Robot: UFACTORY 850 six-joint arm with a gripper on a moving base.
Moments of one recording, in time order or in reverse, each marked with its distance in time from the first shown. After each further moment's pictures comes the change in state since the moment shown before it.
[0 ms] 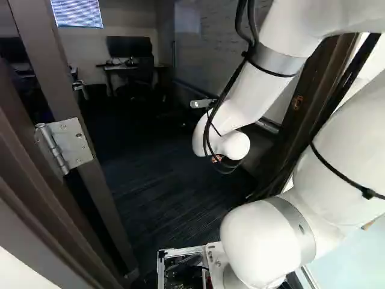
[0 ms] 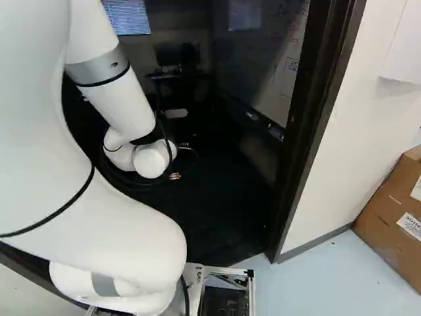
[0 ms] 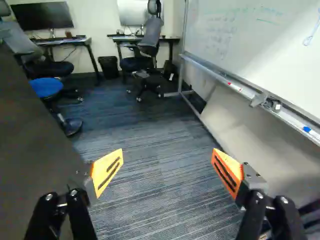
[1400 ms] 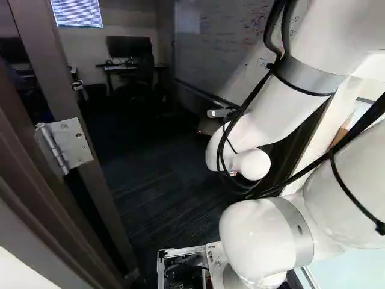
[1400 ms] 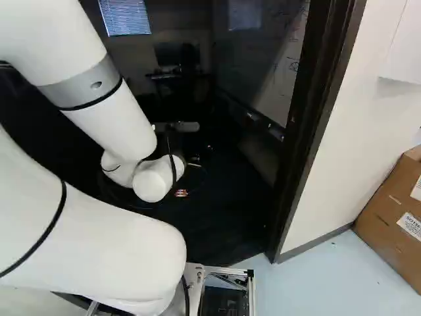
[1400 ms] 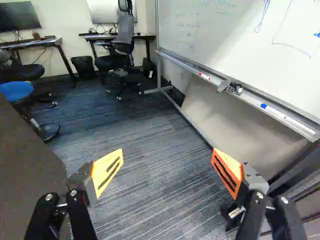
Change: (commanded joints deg) arm -6.4 7.2 7.9 0.6 0.4 0.0
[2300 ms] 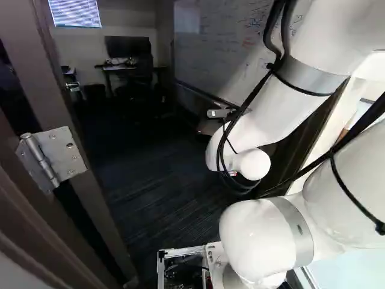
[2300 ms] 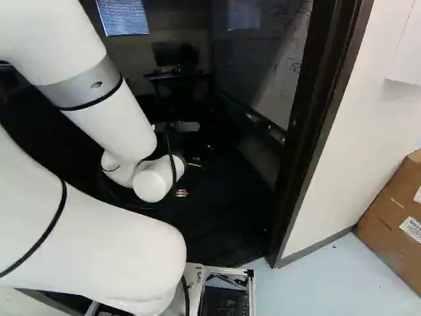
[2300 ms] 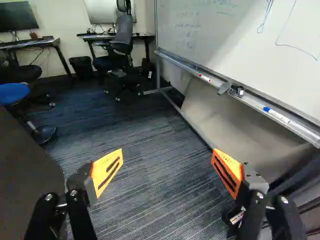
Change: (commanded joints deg) arm 0.0 0.0 0.0 0.0 0.0 0.0
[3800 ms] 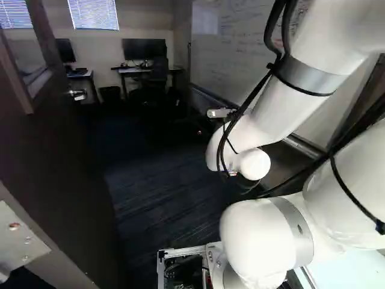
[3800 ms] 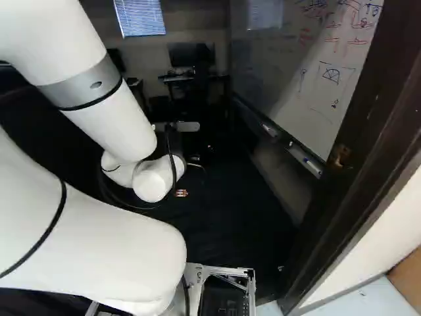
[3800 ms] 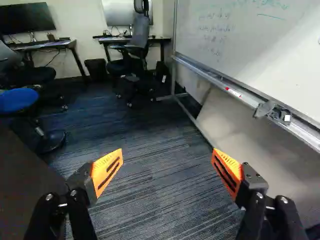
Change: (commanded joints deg) arm 0.0 0.0 0.0 0.0 0.0 0.0
